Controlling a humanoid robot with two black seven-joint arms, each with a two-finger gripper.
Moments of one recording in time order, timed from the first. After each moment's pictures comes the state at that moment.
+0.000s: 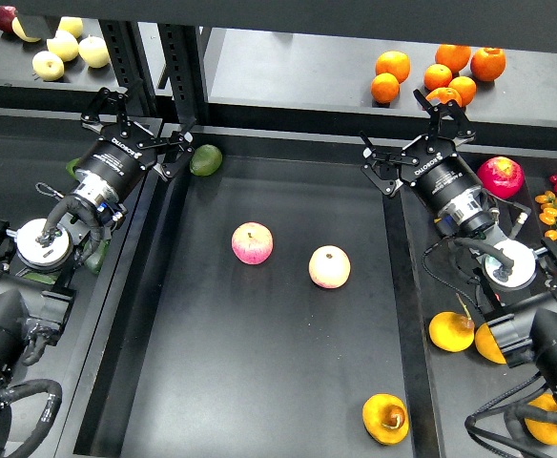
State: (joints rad) left arm -0.57 0.00 -1.58 -0.74 0.14 -0.49 0.32; right arm 0.62 0.01 1.34 0.66 -0.17 0.58 -0.13
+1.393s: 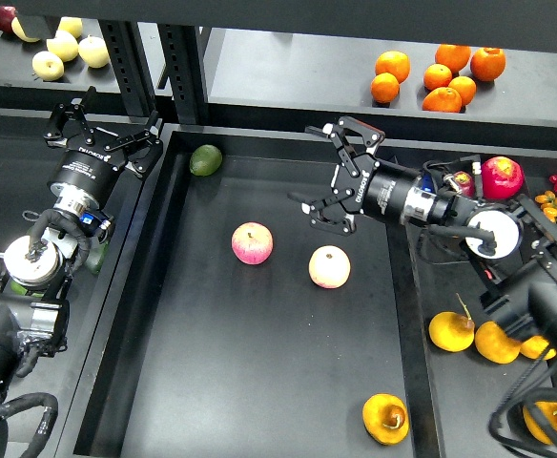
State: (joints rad) left arm -0.52 0.00 -1.59 -0.74 -0.02 -0.49 0.24; right arm 0.74 -0.10 0.98 0.81 -0.24 0.58 -0.45
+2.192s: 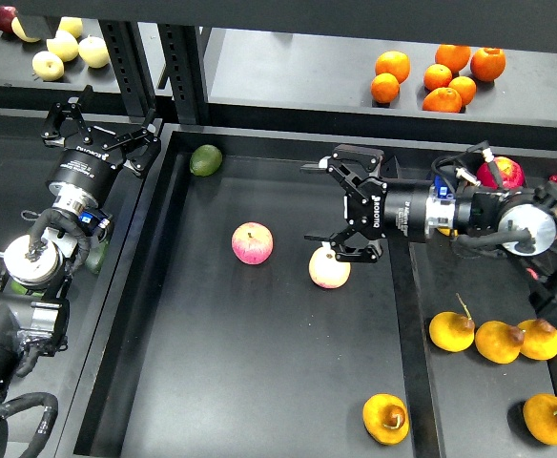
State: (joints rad) left arm -0.52 0.00 -1.59 -0.74 -0.02 -0.49 0.22; right arm 0.82 -0.41 0.59 1.11 -0.09 0.58 -0.49
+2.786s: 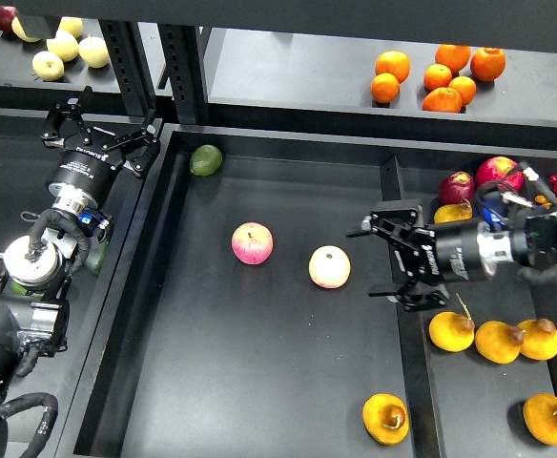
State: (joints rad) left arm -0.52 0.00 -1.59 -0.74 -0.02 -0.49 0.22; right arm 0.87 -0.67 0.32 1.22 -0.08 0.58 -0.49
